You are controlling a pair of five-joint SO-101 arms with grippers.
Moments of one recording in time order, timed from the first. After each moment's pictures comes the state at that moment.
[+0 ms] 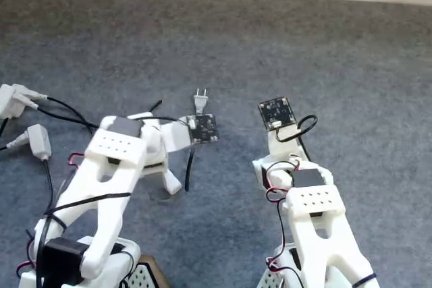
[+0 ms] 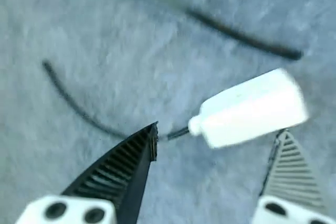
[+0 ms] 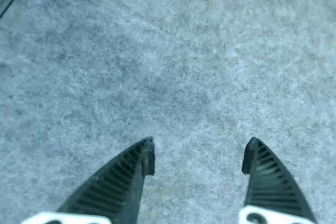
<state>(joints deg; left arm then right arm) 6.6 -20.9 44.8 56.7 -60.8 -11.6 -42.8 68.7 40.7 12.5</state>
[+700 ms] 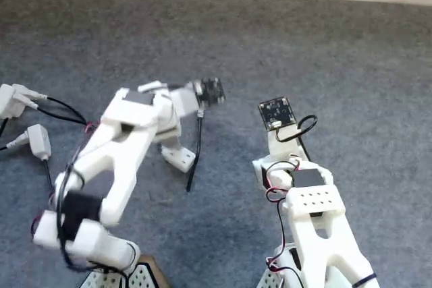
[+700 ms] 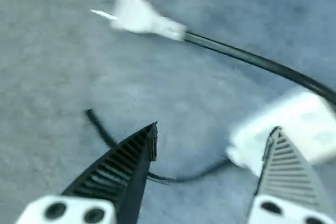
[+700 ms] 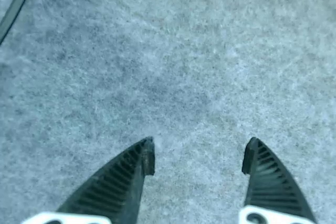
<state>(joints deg) 4.1 3.0 25.9 45.2 -55.4 -11.6 -42.8 68.7 40.7 12.5</state>
